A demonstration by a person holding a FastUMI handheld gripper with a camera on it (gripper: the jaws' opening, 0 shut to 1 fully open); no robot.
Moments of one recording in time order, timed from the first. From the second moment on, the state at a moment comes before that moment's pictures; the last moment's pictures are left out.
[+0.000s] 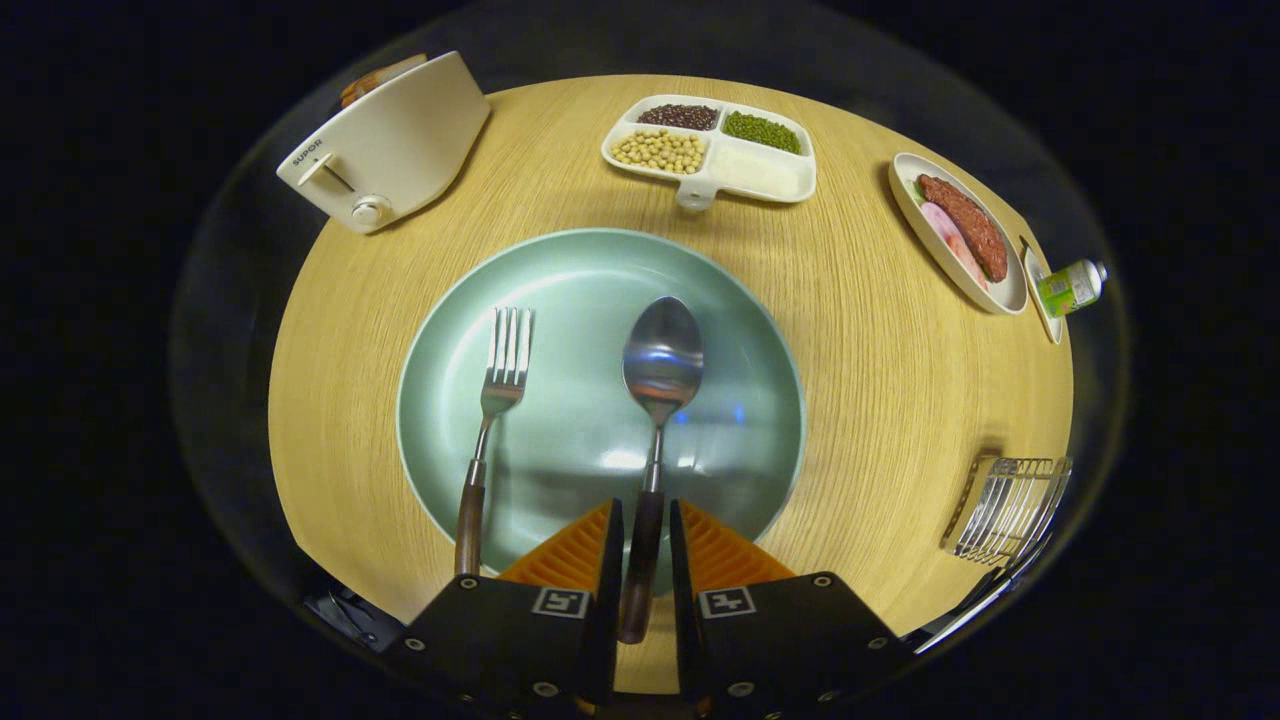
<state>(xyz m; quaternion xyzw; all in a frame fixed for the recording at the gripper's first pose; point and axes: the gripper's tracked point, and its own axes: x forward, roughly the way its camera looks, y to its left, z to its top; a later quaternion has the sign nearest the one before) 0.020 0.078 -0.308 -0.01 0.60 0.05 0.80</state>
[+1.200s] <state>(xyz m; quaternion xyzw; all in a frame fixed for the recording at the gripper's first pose) -0.018 -0.076 -0.193 0.10 0.47 0.00 0.88</state>
